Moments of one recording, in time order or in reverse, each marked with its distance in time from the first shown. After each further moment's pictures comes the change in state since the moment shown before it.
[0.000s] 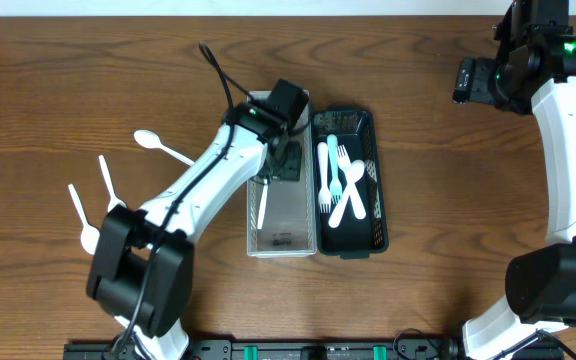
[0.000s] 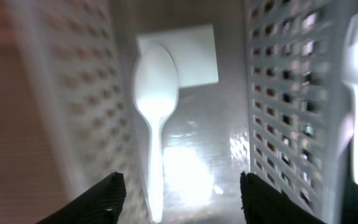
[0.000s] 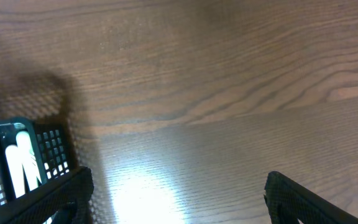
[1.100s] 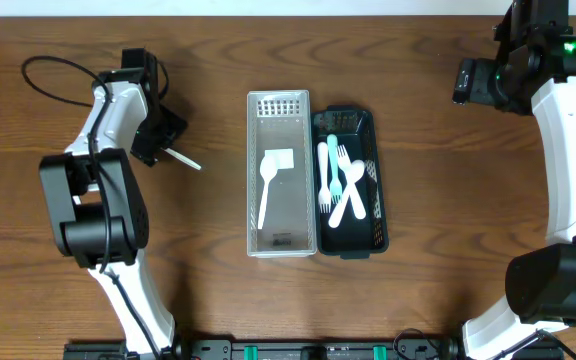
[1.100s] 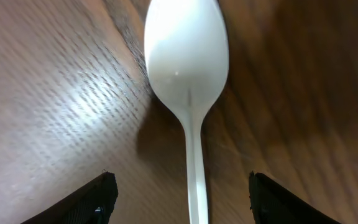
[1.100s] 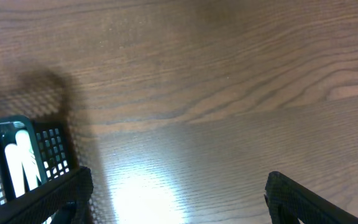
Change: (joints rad) left arm 0.604 0.308 0.138 0.013 0.011 -0.457; right arm 0.000 0.000 0.000 -0.004 0.000 0.000
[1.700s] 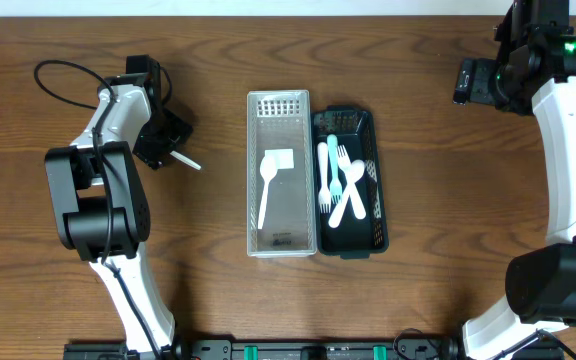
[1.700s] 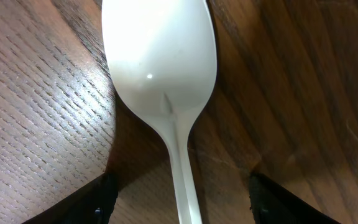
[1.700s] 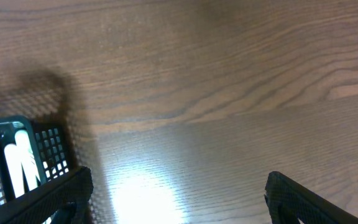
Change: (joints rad) left arm 0.001 0.039 -0.013 0.044 0.033 0.053; right arm -0.003 0.000 0.000 -0.002 0.000 0.000
